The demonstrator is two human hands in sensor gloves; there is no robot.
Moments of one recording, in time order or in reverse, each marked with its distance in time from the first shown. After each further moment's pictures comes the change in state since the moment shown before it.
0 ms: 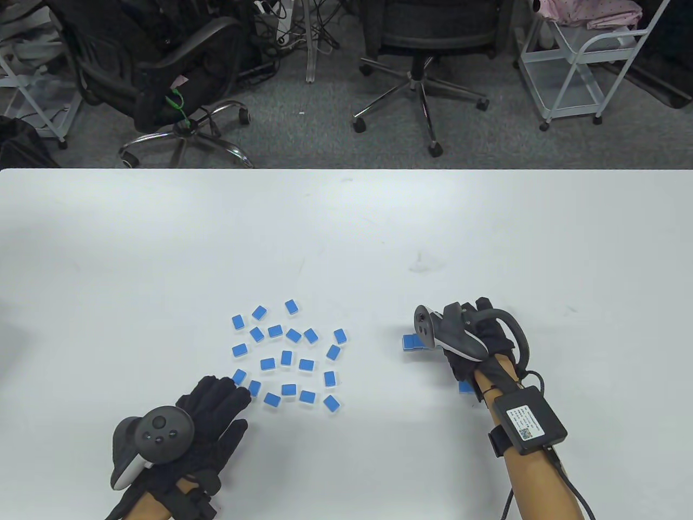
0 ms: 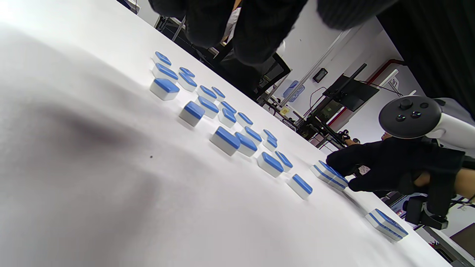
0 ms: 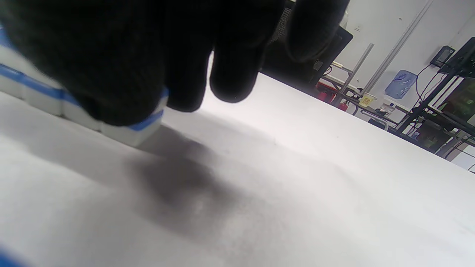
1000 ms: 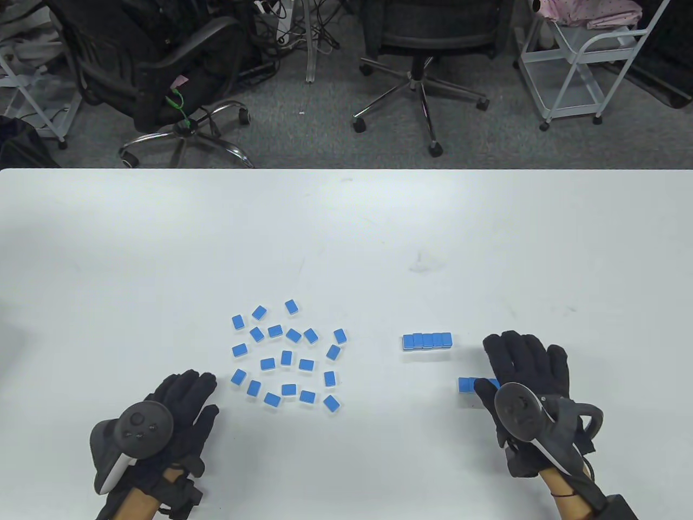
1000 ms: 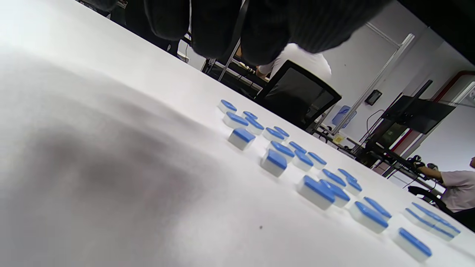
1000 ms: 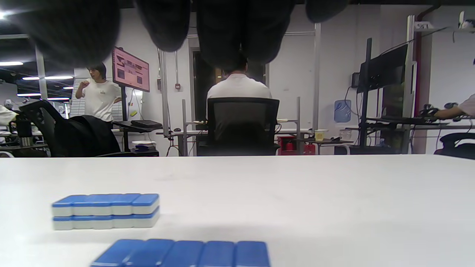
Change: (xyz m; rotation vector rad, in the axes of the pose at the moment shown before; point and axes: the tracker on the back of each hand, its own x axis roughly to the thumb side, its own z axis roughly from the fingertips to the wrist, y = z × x) left_hand -0.027 0.015 0.003 0.147 0.200 -0.116; right_hand -0.065 0.005 0.140 -0.383 0.184 -0.390
